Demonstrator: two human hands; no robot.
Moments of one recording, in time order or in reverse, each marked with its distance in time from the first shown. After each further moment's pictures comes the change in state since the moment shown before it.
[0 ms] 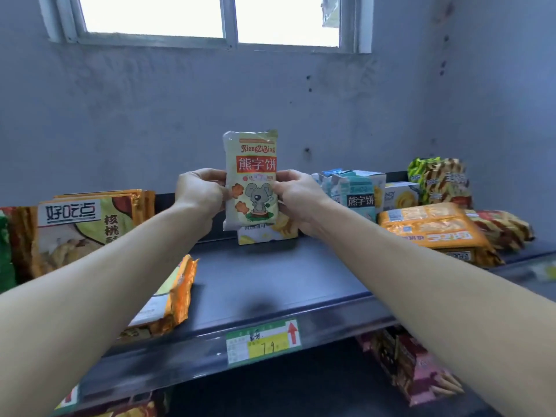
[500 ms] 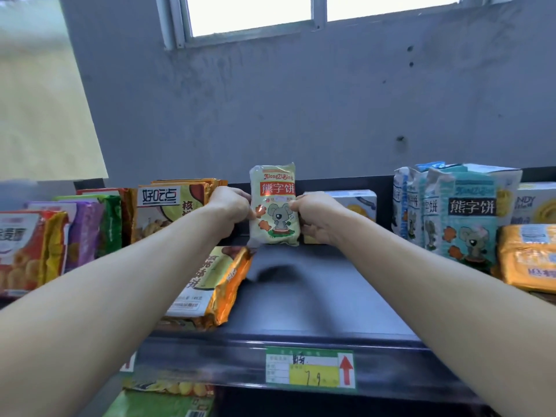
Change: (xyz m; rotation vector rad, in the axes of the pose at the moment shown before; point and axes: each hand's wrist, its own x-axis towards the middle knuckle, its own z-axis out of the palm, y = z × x) left_hand 0.040 -0.034 -0.039 0.449 0.210 -0.243; right_hand 0.056 0.045 0.061 0.051 -0.270 0.308
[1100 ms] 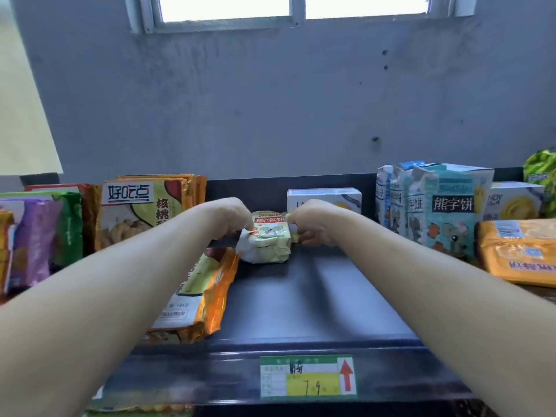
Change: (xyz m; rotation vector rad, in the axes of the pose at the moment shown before) left_hand 0.015 -0.004 0.019 0.541 -0.228 -0.063; right_hand 0.013 0.011 -0.014 -0.497 0.084 0.136
